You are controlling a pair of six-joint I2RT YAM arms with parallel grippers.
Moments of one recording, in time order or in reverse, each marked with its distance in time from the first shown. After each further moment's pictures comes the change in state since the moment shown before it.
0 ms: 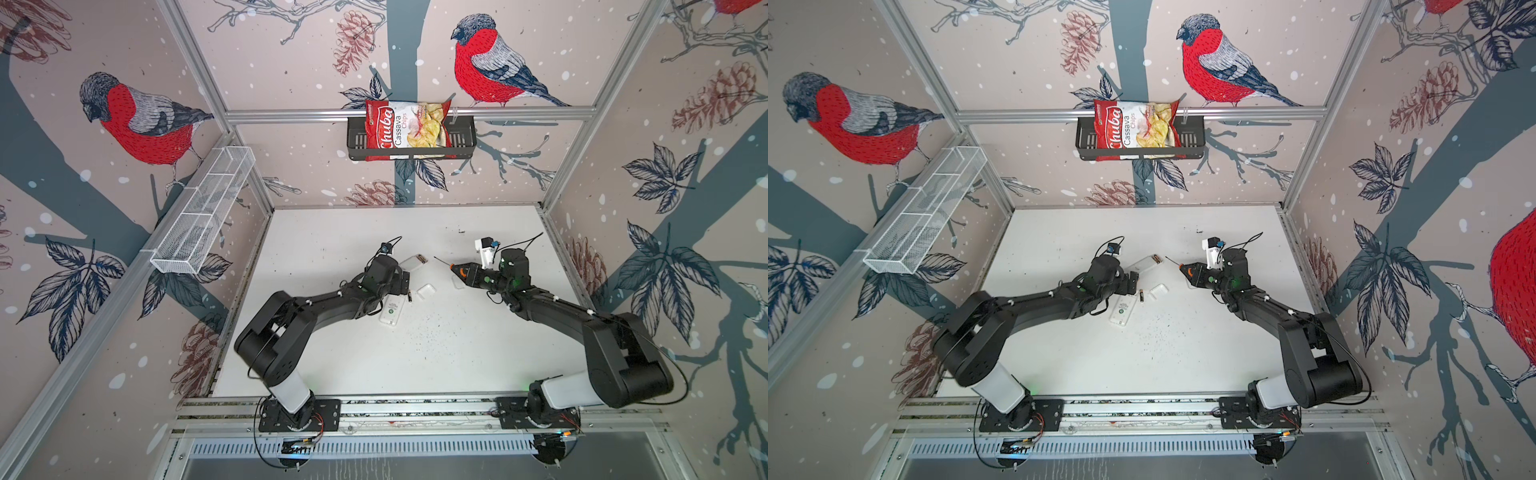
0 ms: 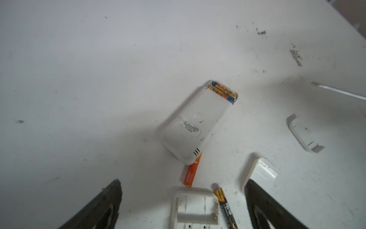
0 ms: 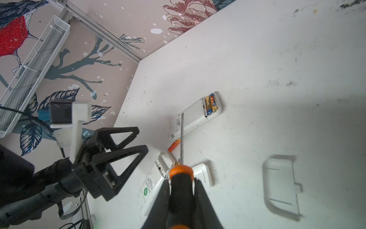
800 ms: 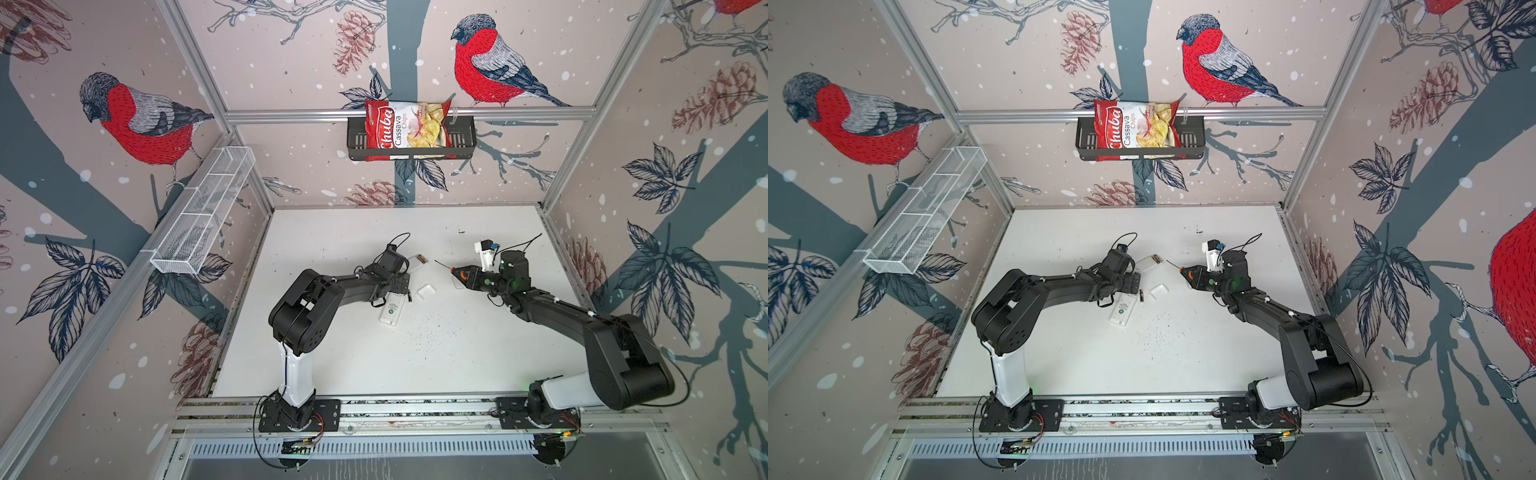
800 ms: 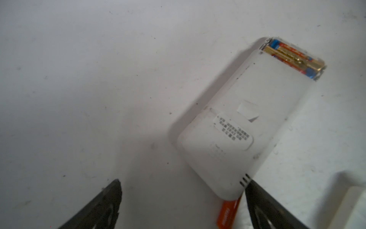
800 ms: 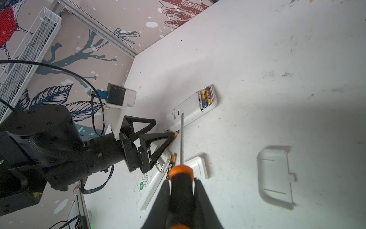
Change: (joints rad) left arm 0.051 0.224 0.183 -0.140 -0.029 0.010; right arm 0.001 -0.002 -0.011 -0.022 0.006 -0.020
